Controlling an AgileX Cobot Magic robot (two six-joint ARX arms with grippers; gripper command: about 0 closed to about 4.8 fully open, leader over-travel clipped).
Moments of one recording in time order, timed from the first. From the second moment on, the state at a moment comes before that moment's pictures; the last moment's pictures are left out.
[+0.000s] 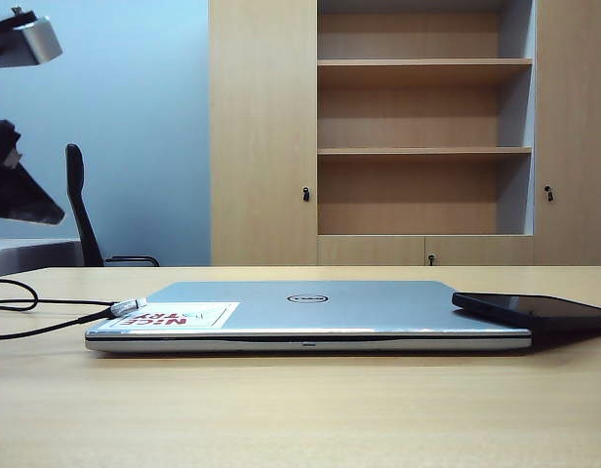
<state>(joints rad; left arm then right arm) -0.33 0.84 0.31 0.12 0.12 0.26 0.89 0.57 0.61 -0.31 0.09 -0.21</state>
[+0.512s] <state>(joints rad) -0.33 0.87 0.31 0.10 0.12 0.46 0.89 0.57 0.61 -0.31 0.09 -0.21</state>
